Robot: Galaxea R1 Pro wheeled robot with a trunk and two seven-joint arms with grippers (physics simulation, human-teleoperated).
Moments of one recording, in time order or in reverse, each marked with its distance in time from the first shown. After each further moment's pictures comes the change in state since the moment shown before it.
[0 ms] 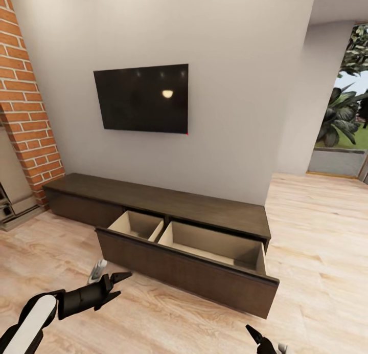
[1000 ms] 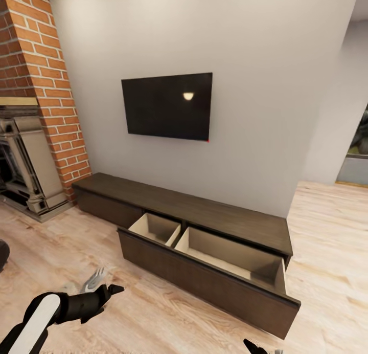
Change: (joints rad) left arm -0.009 -0.025 0.004 0.011 -0.031 -0.020 0.389; right arm -0.001 0.007 0.066 -0.001 0.144 -0.068 -0.175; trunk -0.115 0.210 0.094
